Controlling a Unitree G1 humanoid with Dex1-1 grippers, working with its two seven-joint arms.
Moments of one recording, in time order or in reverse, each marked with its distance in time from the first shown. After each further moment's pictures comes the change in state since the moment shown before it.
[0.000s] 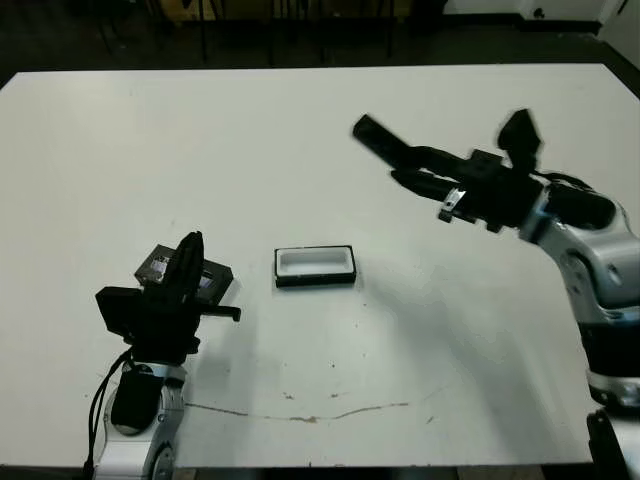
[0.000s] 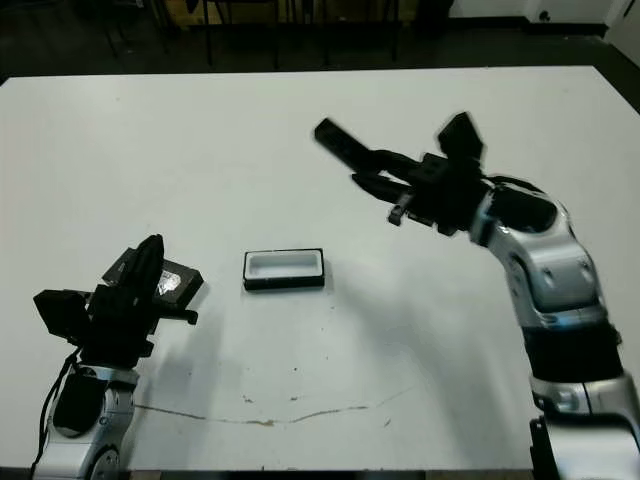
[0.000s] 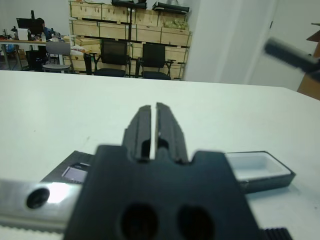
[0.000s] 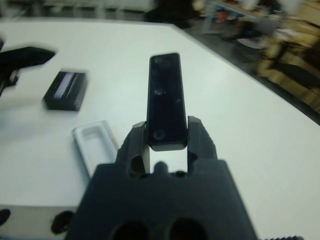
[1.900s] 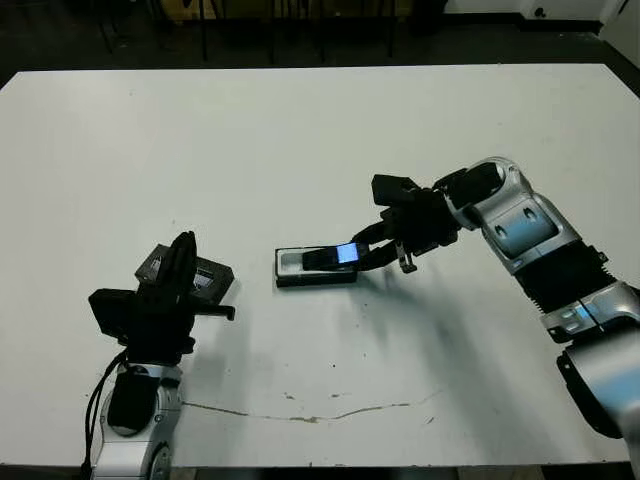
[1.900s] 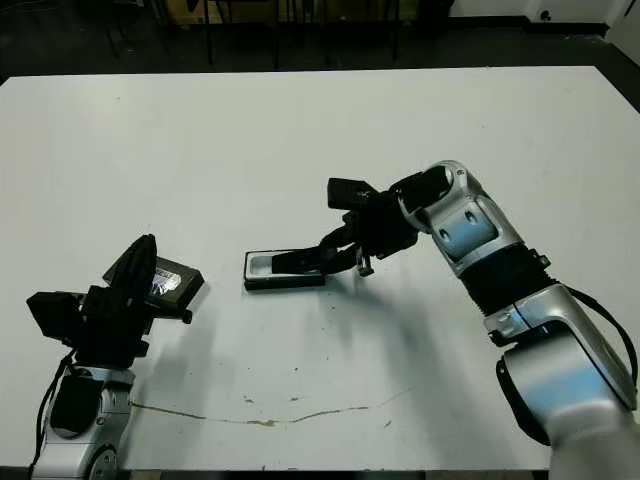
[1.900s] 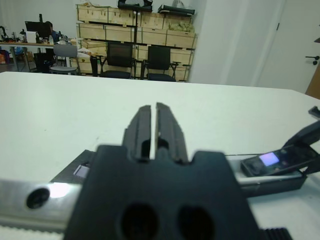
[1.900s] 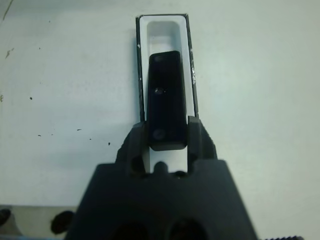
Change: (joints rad) left arm 0.002 -0.001 0.007 0.027 0.009 -0.037 0.007; right arm -0.191 0.052 0.314 0.306 -0.290 -0.023 0.370
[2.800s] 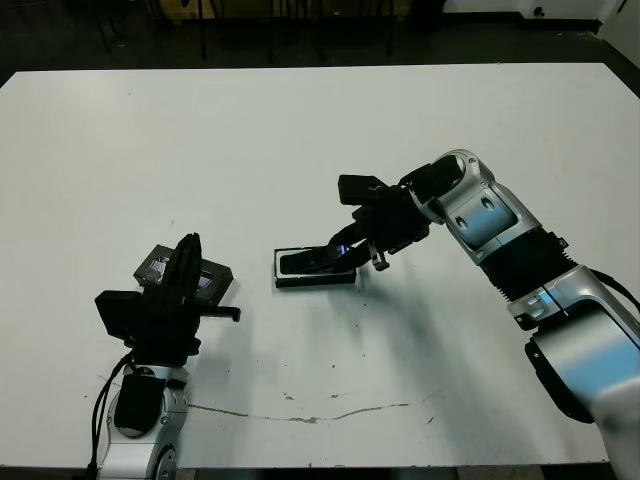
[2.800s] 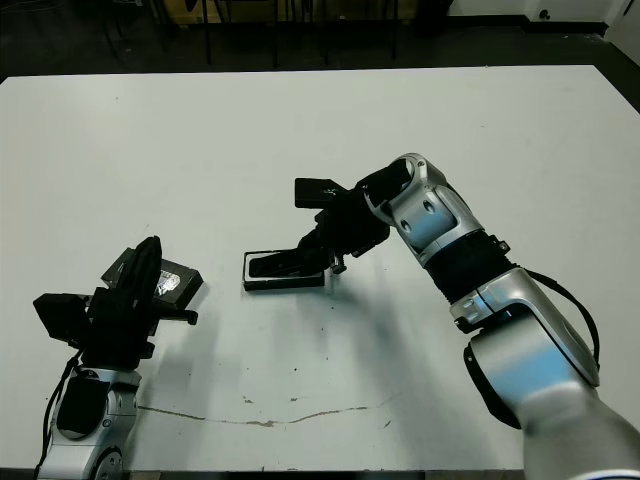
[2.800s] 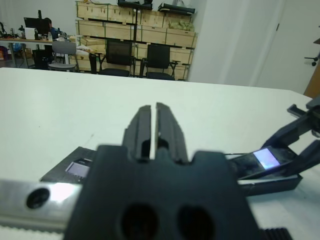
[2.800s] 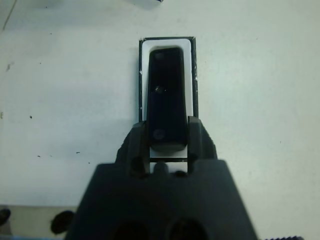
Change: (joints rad) left arm 0.007 -0.008 -0.024 -0.002 -0.003 0.001 0.021; right arm -0.078 0.106 0.050 0.053 -0.070 0.040 0.020
